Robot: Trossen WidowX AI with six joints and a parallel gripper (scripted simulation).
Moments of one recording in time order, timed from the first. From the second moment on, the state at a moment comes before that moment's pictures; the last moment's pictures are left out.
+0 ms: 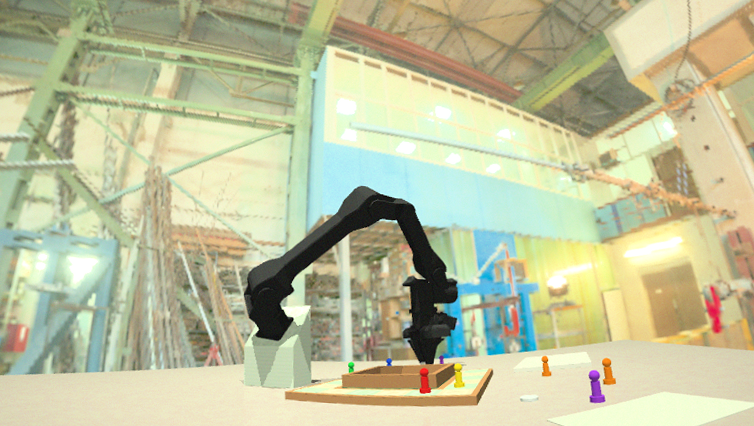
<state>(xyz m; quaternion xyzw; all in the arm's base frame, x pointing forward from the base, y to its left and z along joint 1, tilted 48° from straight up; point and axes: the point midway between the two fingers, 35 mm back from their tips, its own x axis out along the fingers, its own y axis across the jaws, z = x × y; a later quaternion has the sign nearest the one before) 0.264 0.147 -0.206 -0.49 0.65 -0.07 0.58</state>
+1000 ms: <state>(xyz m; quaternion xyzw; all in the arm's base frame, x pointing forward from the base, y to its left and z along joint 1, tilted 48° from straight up) 0.257 0.230 -0.129 -0.49 0.65 -0.07 0.58</state>
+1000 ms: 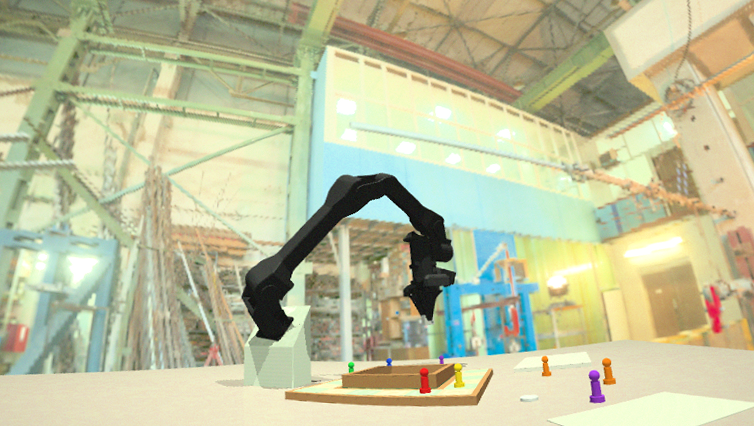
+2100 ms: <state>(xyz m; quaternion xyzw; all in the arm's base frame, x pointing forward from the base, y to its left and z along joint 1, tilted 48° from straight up) 0.288 0.134 -0.027 -0.63 0.64 0.12 0.42</state>
